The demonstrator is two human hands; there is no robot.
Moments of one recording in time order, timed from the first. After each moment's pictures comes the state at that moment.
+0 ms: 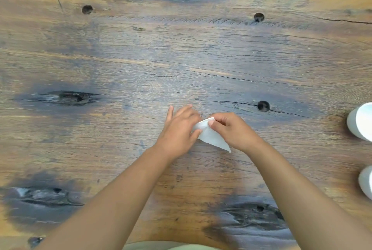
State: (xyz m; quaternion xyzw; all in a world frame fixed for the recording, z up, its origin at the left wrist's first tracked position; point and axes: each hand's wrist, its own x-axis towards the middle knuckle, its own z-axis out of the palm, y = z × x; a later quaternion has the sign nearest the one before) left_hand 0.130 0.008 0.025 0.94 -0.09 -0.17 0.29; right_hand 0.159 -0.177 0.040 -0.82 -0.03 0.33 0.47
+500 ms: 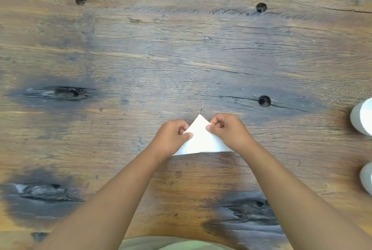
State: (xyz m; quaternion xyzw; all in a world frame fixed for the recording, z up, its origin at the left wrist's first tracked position) left_hand 0.113 0.022 -0.002 0.83 0.13 -0.31 0.44; right_hand 0.145 -0.180 0.000 -0.83 0.08 0.32 0.45
